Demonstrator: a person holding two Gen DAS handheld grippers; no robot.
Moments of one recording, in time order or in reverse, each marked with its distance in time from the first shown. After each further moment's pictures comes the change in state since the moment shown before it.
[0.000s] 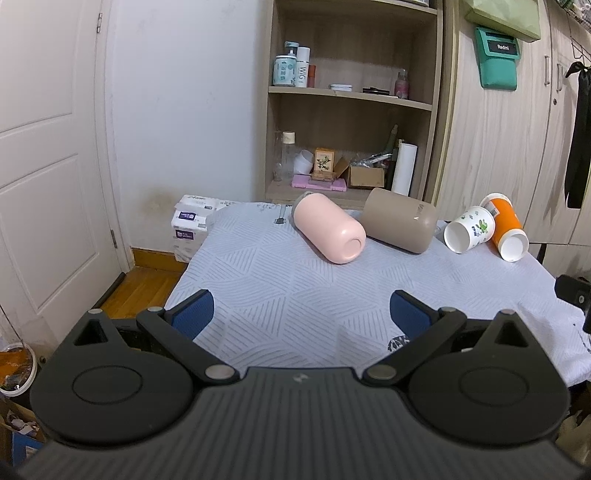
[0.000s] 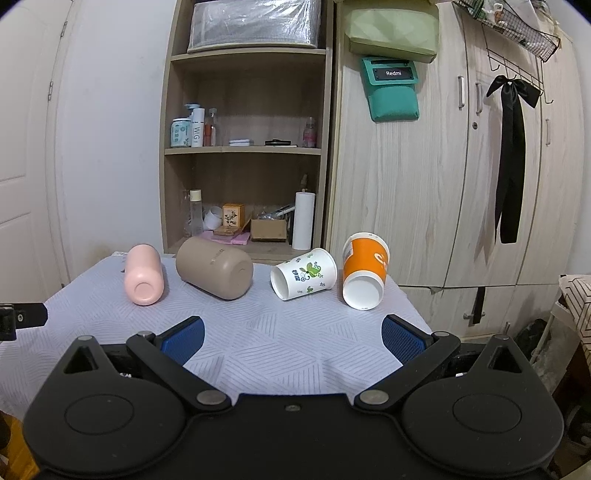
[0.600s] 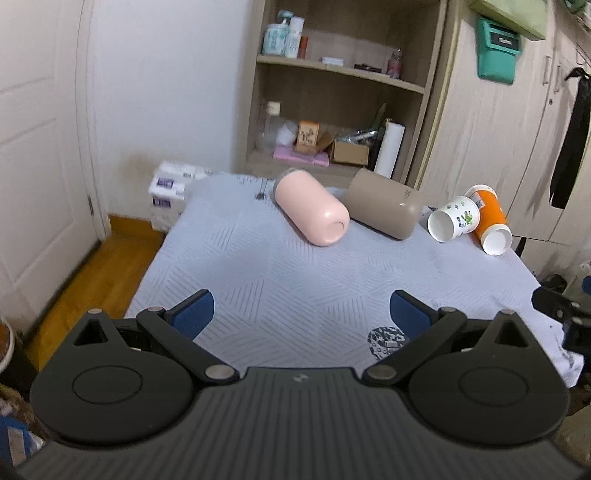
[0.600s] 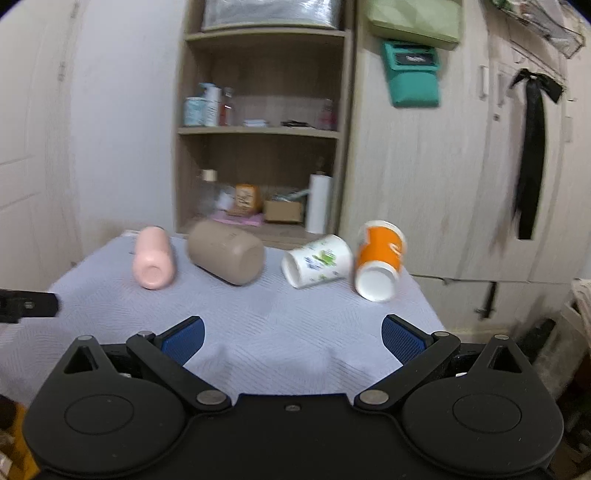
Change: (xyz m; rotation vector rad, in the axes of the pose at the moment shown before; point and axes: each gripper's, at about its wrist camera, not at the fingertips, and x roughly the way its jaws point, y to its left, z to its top) left arm 0.013 0.009 0.014 -0.064 0.120 -0.086; right arm 0.007 -0.002 0.010 -0.047 0.061 0.081
